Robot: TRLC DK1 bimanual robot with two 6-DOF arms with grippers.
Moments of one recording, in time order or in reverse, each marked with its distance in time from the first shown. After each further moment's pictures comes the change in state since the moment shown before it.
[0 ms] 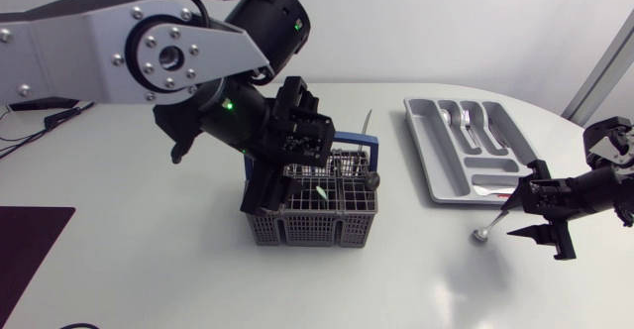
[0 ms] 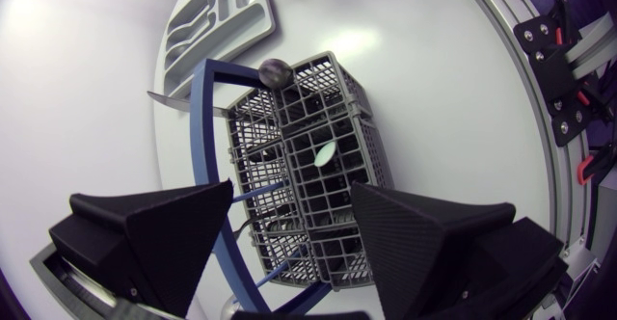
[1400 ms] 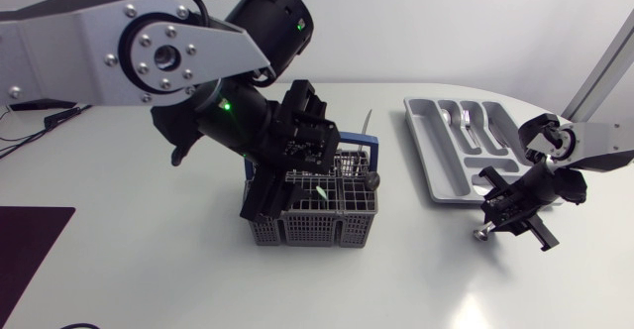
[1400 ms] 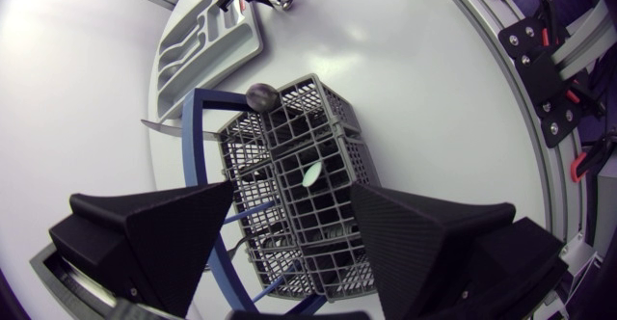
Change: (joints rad) left arm -0.019 -0.008 0.000 -0.016 0.056 0.026; right arm 0.202 0.163 0.068 0.026 0.285 -0.208
